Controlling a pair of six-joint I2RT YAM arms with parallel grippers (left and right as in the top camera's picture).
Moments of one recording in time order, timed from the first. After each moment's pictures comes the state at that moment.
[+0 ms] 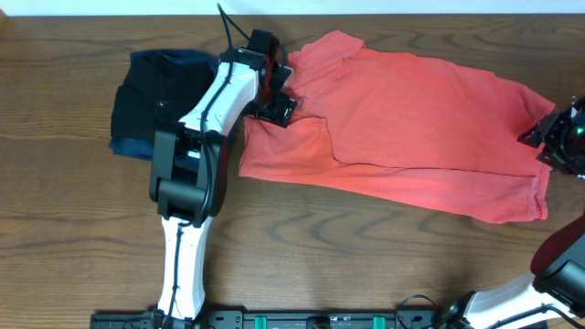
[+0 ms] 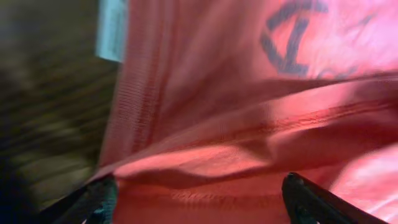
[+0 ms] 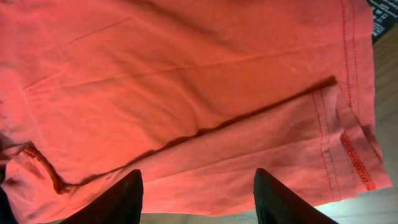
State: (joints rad) left arm -0.29 2.32 1.90 -0.96 0.13 0.11; right arm -0.61 1.82 1.54 -1.14 -0.35 0.08
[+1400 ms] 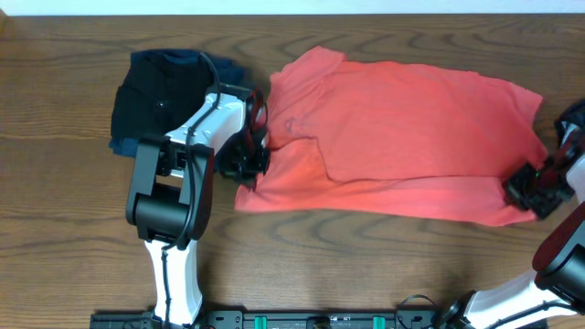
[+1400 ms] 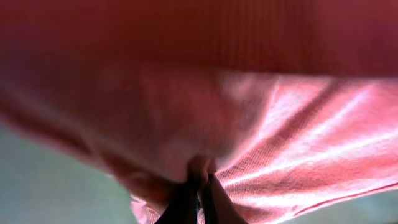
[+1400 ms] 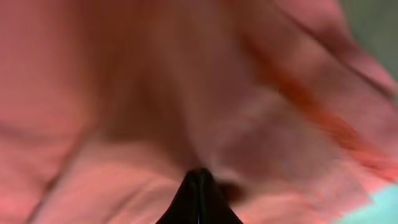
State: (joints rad) left arm -0.27 2.14 1.45 -1.22 0.20 -0.09; right arm -0.63 1.84 1.08 -0.80 -0.08 0.34
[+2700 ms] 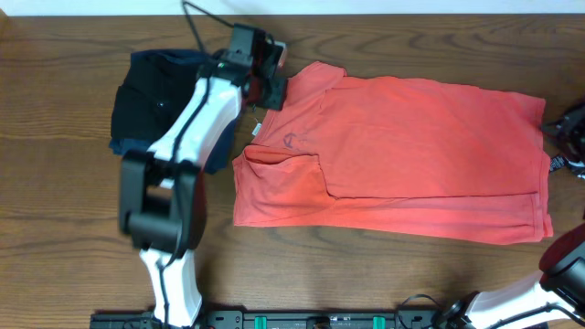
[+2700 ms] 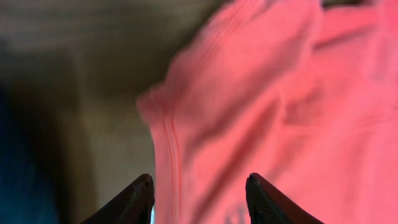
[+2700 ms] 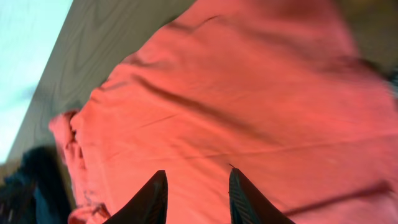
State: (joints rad) left arm -0.28 2.10 1.67 -0.62 0.21 0.00; right arm -0.70 1.84 1.53 -0.98 -0.60 0.09
